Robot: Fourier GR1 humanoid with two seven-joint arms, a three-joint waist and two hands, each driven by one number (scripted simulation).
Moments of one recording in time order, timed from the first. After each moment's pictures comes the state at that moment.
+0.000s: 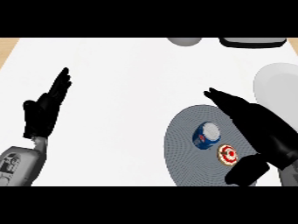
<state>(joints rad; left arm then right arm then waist) -0.24 0.36 -0.17 -1.40 0.11 0.18 0.06 -0.34 -0.50 0.36 -2.00 0.30 0.48 0.77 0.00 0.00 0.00</state>
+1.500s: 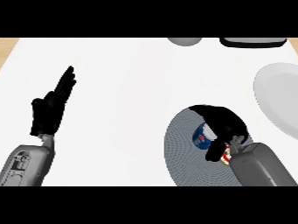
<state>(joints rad) -0.26 0.23 -0.05 -1.39 -0.04 0.09 0.07 -0.32 -0.26 0.36 -1.49 0.73 0.52 0.46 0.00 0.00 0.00</state>
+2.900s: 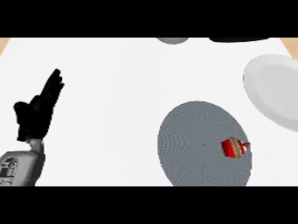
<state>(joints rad) -0.21 0.22 0.04 -1.43 -0.05 0.06 0.08 -0.21 -0.79 -0.31 -1.24 0.59 0.24 -0.35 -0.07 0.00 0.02</state>
